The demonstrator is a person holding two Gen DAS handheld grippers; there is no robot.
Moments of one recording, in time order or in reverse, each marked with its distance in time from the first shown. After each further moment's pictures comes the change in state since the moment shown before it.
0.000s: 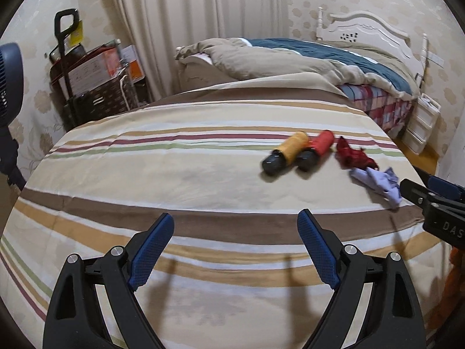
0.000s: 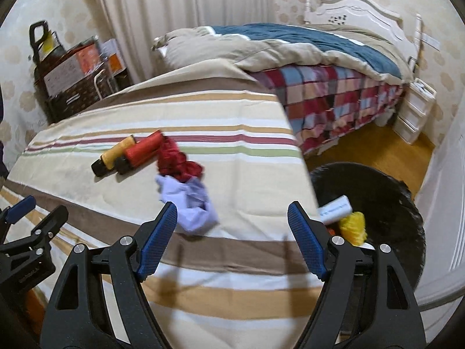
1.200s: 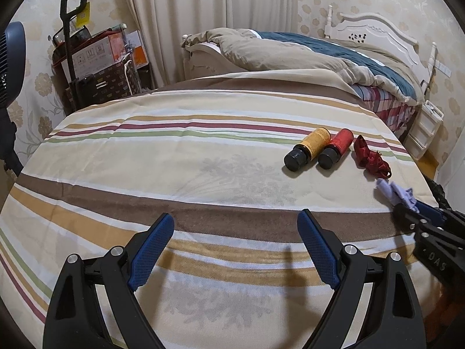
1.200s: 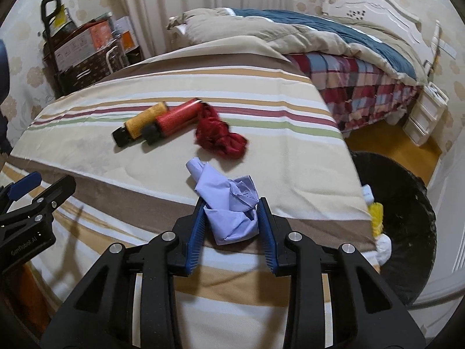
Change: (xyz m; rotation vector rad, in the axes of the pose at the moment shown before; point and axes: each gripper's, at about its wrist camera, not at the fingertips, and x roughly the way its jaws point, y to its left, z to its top) left arm 0.010 0.019 0.000 -0.042 0.048 -0.019; right arm 0.007 0.030 -0.015 -0.047 0.080 0.016
